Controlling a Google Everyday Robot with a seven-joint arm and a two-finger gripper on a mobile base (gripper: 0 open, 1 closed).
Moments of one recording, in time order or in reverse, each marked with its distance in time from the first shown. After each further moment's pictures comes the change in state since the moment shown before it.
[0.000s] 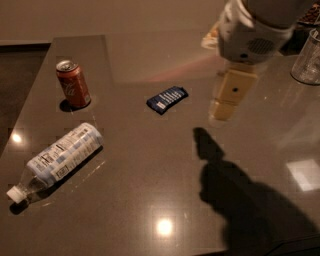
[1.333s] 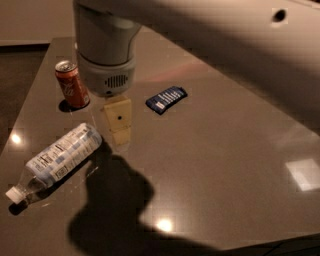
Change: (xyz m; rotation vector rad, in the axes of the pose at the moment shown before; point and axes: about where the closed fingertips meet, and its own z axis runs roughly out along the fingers) arm -0.179 0.037 0.107 -0.149 0.001 -0.498
